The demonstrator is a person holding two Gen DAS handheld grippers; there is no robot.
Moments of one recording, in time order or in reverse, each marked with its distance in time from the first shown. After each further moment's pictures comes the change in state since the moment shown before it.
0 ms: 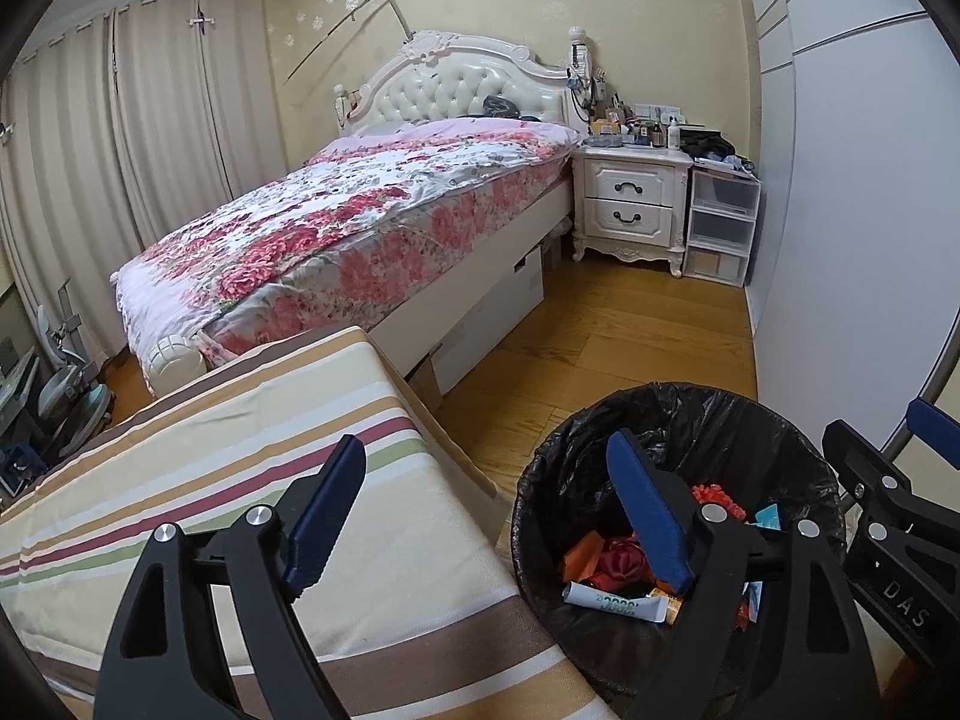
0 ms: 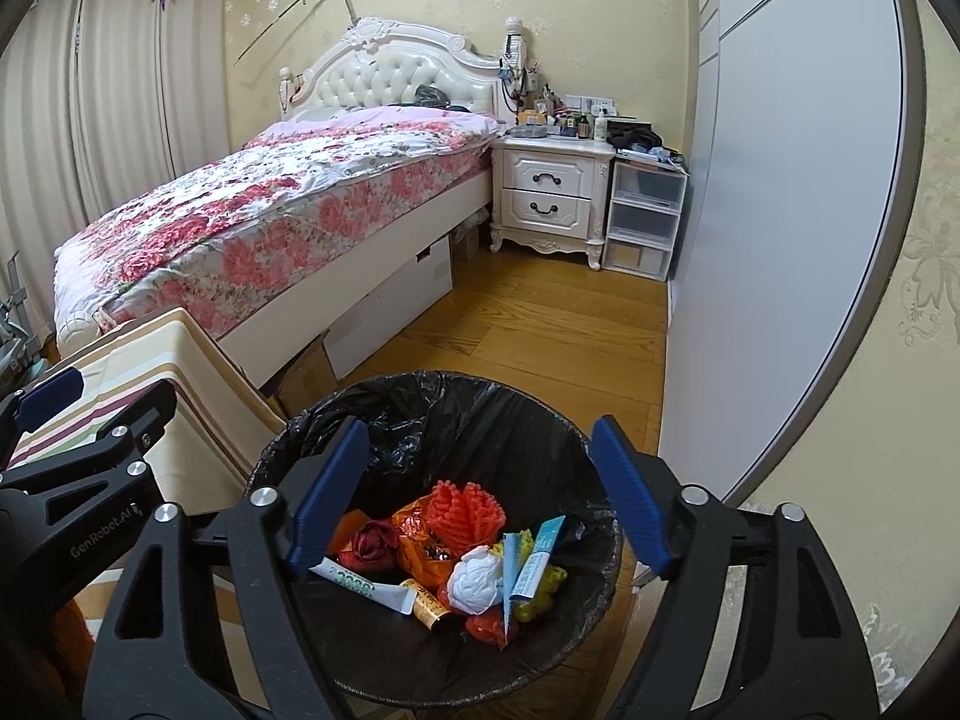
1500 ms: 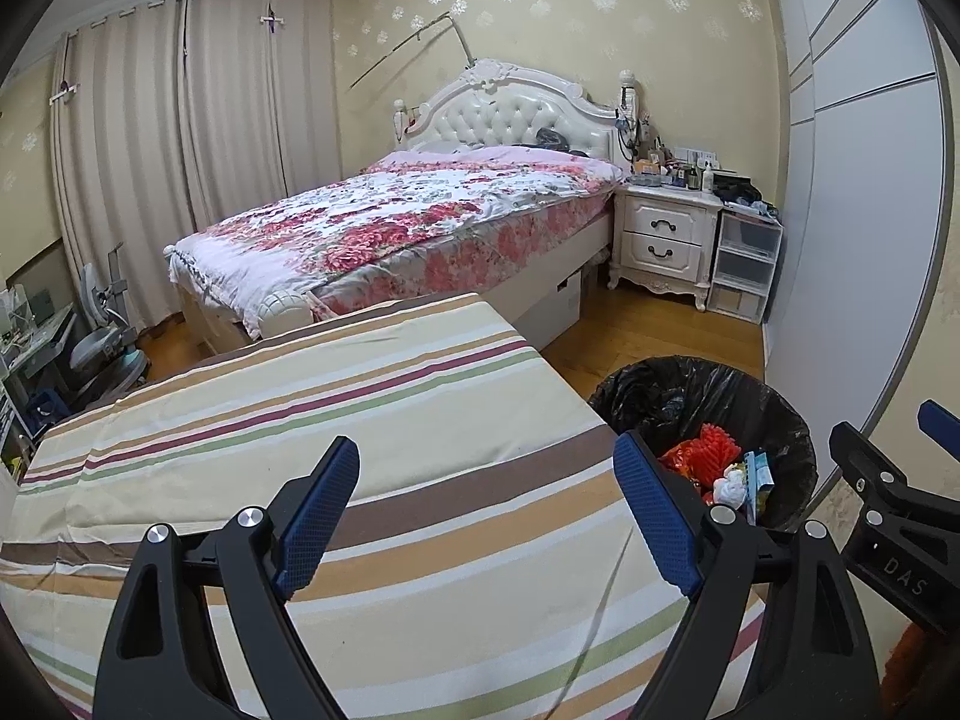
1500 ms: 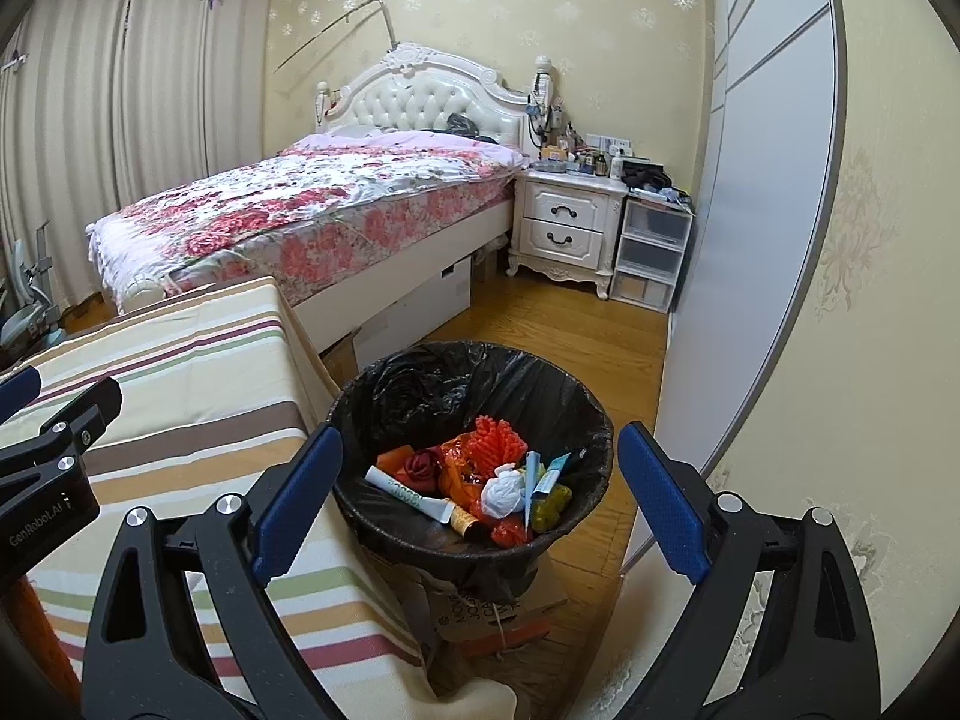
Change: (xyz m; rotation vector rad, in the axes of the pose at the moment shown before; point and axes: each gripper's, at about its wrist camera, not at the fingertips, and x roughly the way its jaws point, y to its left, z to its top) left arm -0.129 0.063 -0.072 -0.103 -0.073 0.056; right arm -0.122 0.033 -0.055 -0.084 -0.081 0.023
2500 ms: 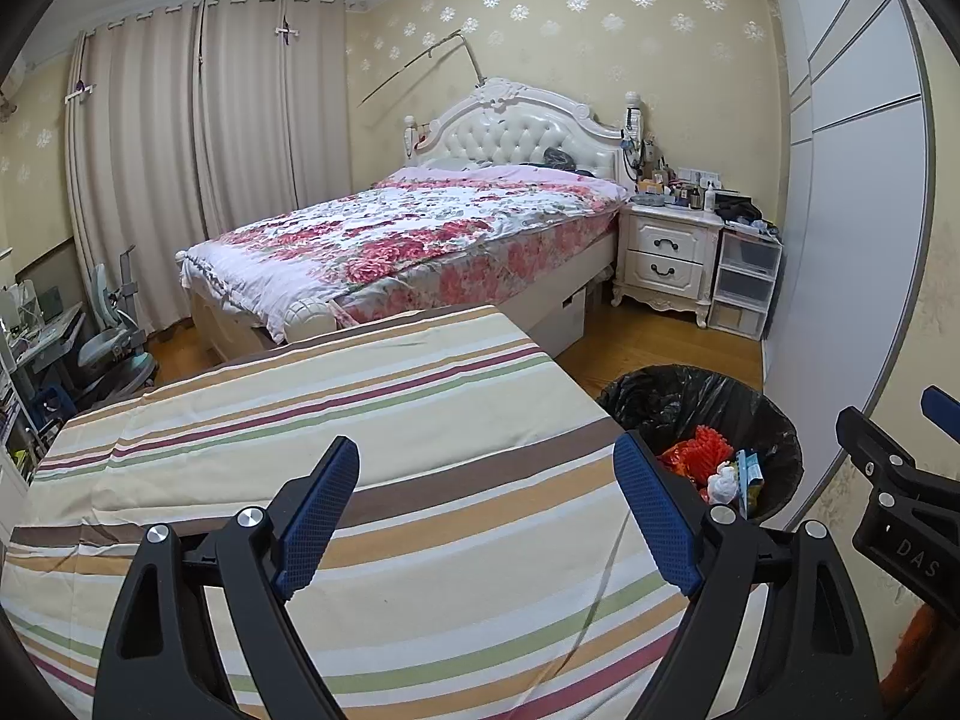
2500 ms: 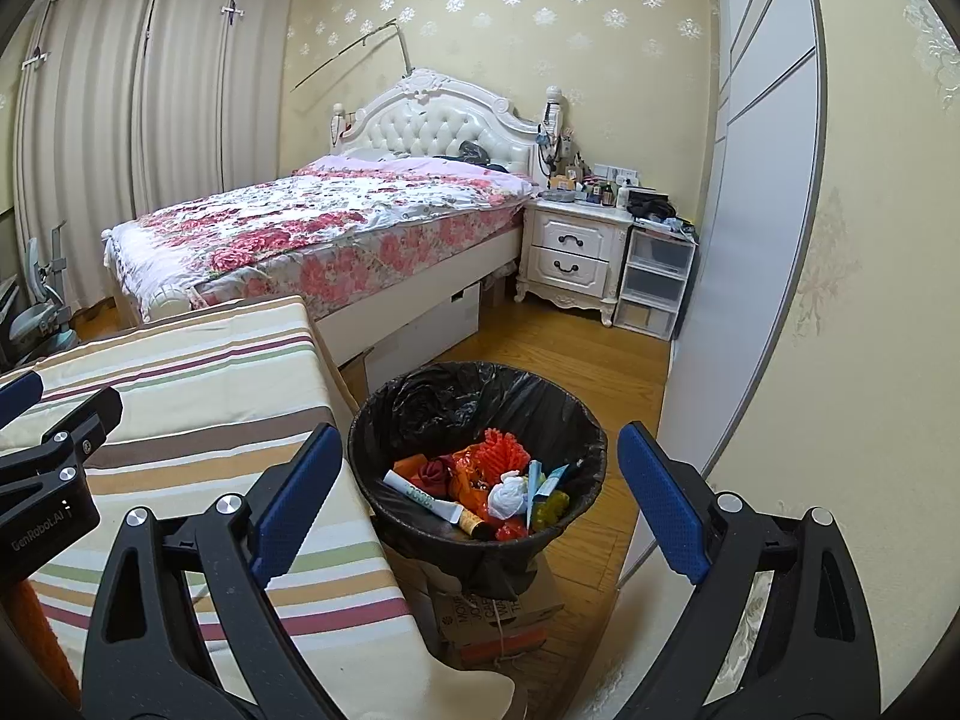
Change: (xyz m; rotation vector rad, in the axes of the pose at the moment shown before) left arm -0.037 0.015 -0.011 -0.018 -0.040 0.008; right arm -0.043 0.006 -0.004 -0.023 -0.061 0.014
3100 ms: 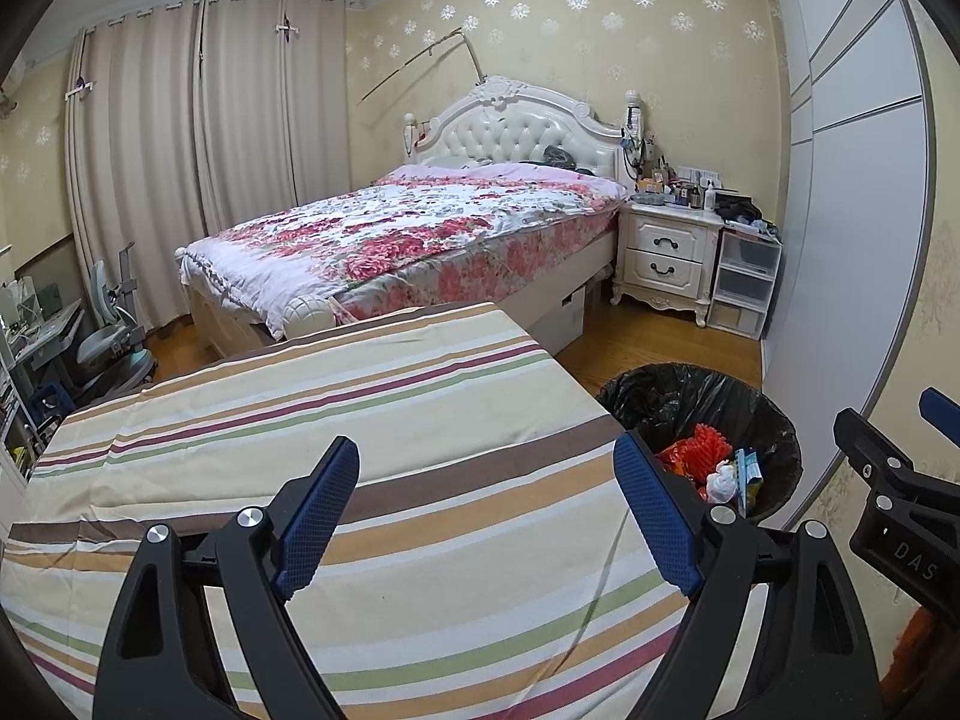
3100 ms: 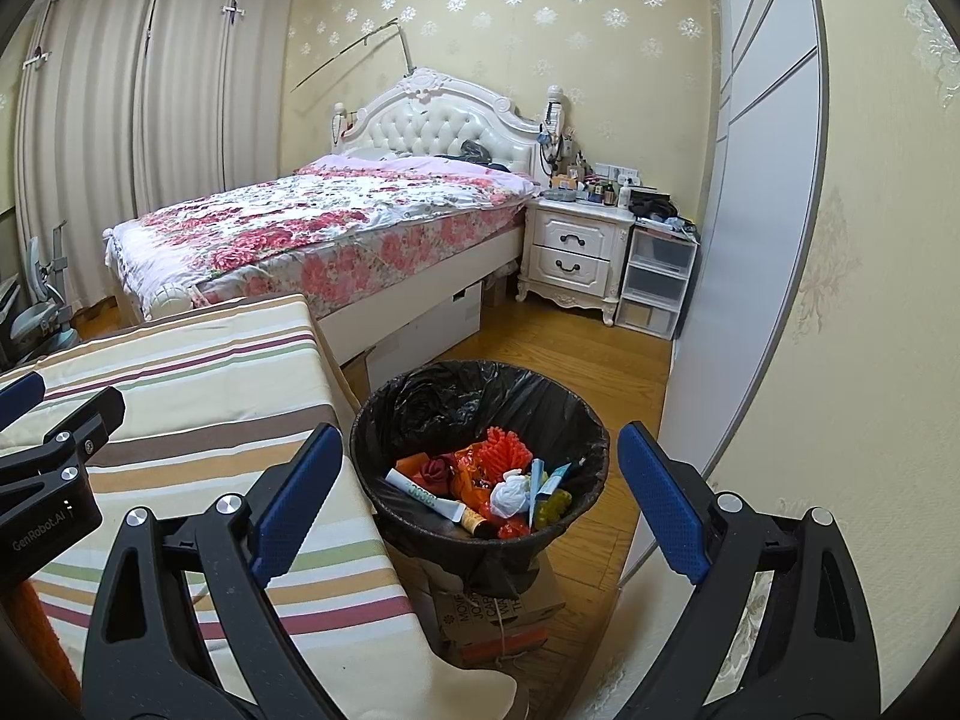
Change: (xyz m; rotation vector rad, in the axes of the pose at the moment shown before) left arm -0.001 -0.001 -0.001 0.000 0.001 -0.002; right arm 0.000 0.000 0.000 -0.001 0.000 0.001
